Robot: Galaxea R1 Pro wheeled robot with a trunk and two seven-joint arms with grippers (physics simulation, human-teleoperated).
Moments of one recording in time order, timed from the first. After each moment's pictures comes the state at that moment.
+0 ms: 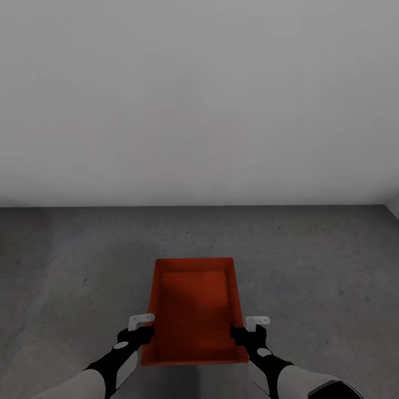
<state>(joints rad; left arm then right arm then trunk) -0.63 -0.03 -0.22 -0.18 0.31 -0.12 0.15 -0.70 0.12 0.28 0.02 -0.23 -0.35 -0.13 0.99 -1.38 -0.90</state>
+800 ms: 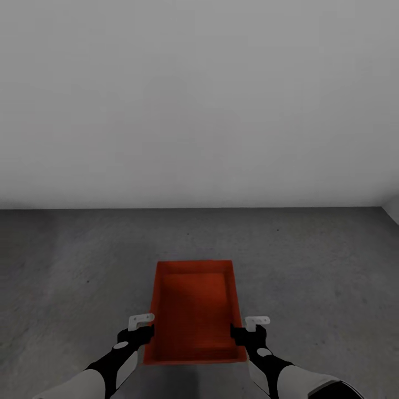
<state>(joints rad) -0.63 -0.03 -0.22 -0.18 0.31 -0.12 0.15 -0.70 0.12 0.28 0.02 -0.23 -0.35 -0.13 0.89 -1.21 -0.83</state>
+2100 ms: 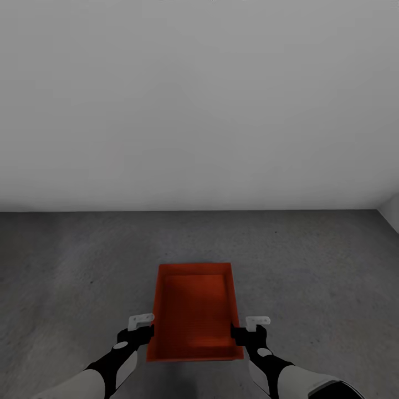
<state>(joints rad) -0.63 -0.03 -0.22 -0.18 0.31 -0.12 0.15 -0.70 0.12 0.28 0.02 -0.23 -0.35 -0.13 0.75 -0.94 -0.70</state>
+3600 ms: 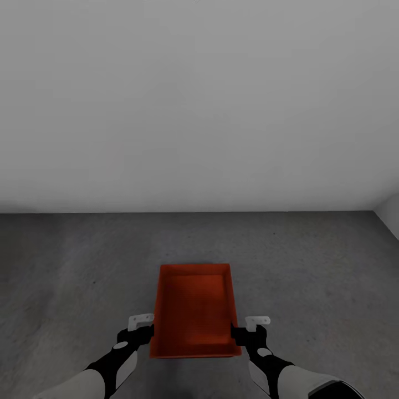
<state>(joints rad) -0.63 -0.03 -0.22 -0.18 0.31 -0.12 0.15 -0.70 0.12 0.28 0.02 -0.23 -0.35 -0.13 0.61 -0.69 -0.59</state>
